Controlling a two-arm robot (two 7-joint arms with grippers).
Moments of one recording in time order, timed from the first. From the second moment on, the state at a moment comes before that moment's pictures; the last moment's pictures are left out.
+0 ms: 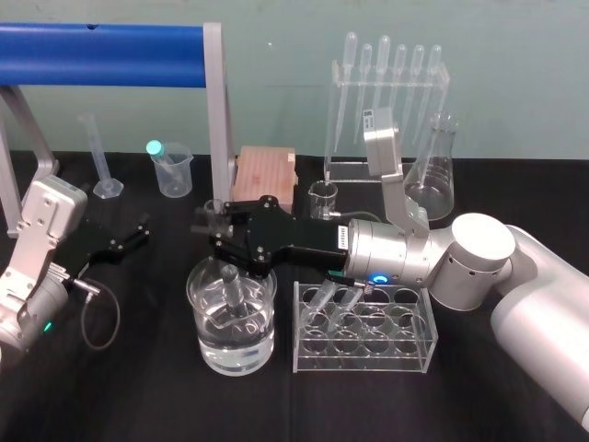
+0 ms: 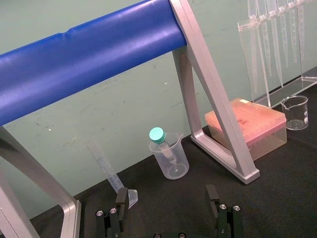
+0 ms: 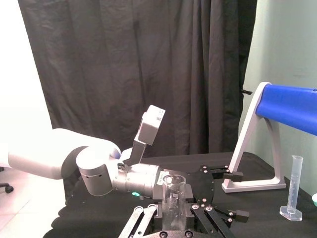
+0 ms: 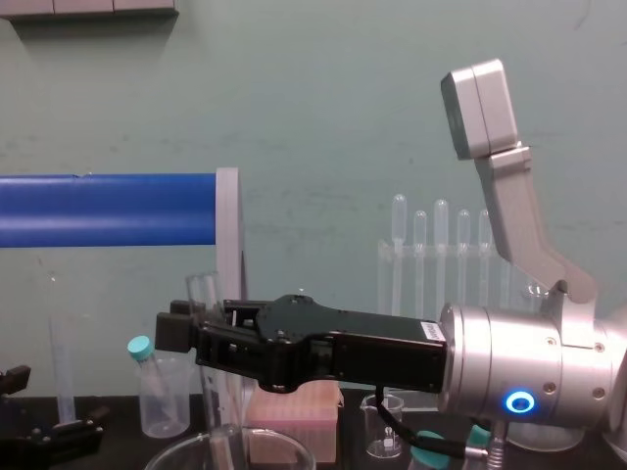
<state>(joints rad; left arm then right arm) -0.20 0.60 0.45 -1.41 -0.25 -0.12 0.03 0.65 0.27 -0.74 -1.09 0.67 -0.16 1.02</state>
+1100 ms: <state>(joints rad) -0.20 0.60 0.45 -1.41 -0.25 -0.12 0.03 0.65 0.27 -0.74 -1.09 0.67 -0.16 1.02</state>
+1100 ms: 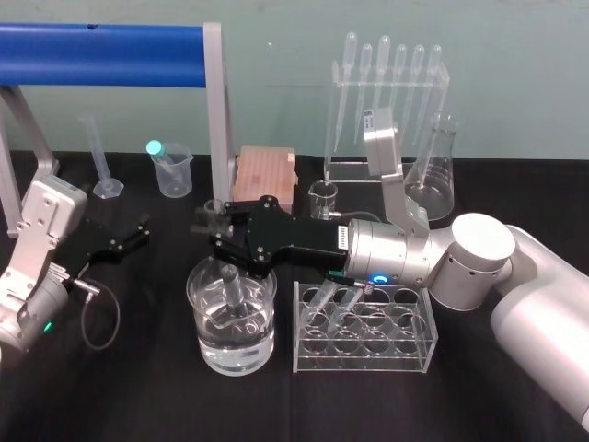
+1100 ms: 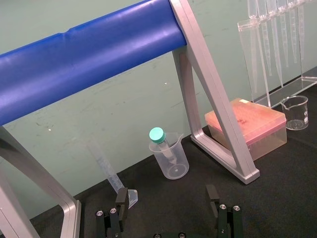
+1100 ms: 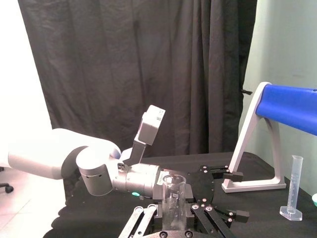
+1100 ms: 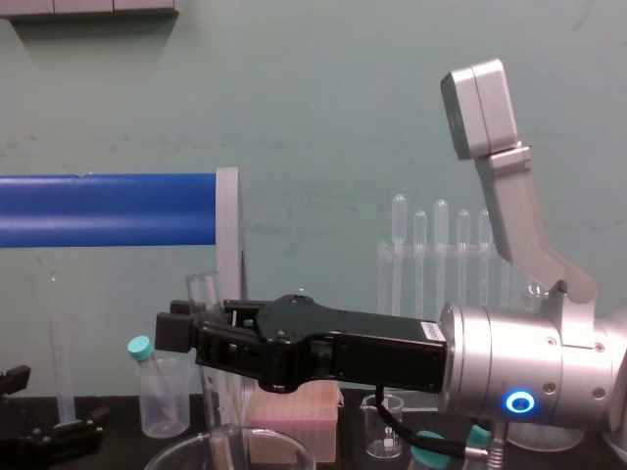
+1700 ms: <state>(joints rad) -0.20 0.60 0.45 -1.41 -0.25 -0.12 0.03 0.65 0.27 -0.74 -1.09 0.67 -0.16 1.02</state>
